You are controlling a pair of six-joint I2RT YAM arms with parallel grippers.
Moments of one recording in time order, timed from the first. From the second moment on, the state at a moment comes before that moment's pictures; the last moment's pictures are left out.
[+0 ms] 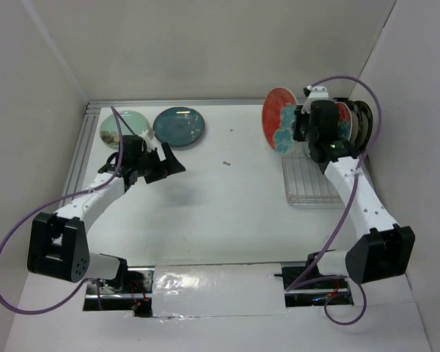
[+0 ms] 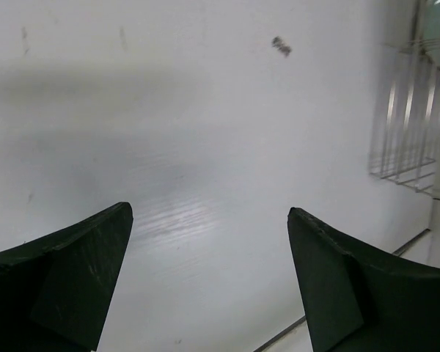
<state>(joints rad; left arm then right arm) -0.18 1.36 0.88 -0.21 0.38 -0.58 0.17 1.31 1.22 -0.32 0.06 0.07</state>
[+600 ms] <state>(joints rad) -0.17 1.42 0.90 -0.36 0.32 -0.50 0.06 1.41 1.22 -0.06 0.47 -0.16</state>
